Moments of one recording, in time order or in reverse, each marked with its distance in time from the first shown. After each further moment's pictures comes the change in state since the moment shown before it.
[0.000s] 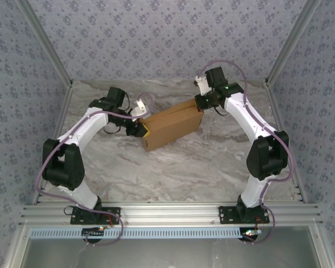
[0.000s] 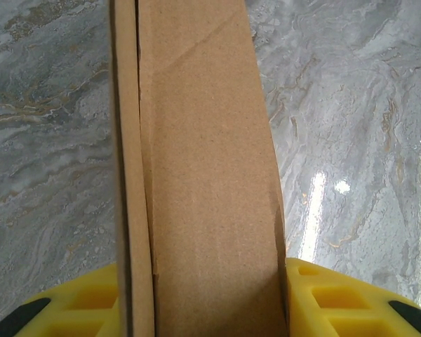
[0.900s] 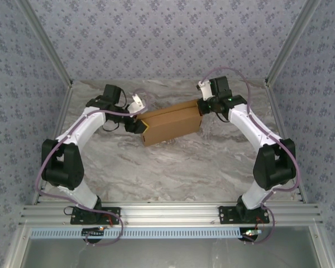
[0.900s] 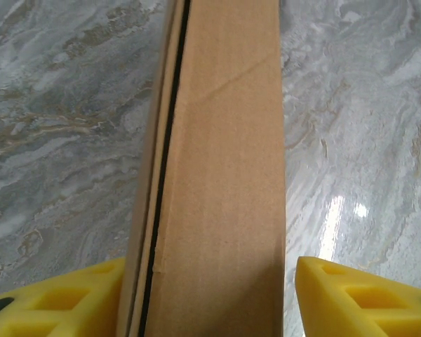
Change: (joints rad) left arm 0.033 -0.005 0.000 0.101 0.010 -0.070; right arm -0.003 -0.127 -0.241 0.248 0.015 -0.023
